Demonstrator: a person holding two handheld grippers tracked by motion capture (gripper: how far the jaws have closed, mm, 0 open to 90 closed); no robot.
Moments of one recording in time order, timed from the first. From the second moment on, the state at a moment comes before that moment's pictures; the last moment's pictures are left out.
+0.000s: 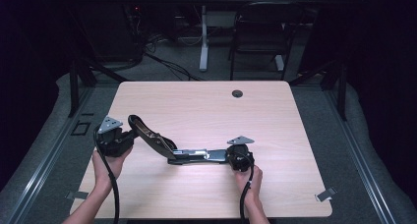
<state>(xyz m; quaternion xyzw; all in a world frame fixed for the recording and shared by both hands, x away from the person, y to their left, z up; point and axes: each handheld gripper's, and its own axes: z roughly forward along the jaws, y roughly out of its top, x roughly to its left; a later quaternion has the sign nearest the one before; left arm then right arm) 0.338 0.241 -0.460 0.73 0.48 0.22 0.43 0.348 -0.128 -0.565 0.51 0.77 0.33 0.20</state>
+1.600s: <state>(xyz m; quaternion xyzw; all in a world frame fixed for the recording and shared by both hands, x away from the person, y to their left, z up) 0.337 0.235 -0.464 0.72 0.48 0.21 0.45 0.352 -0.120 -0.555 0.51 0.77 0.34 0.20</state>
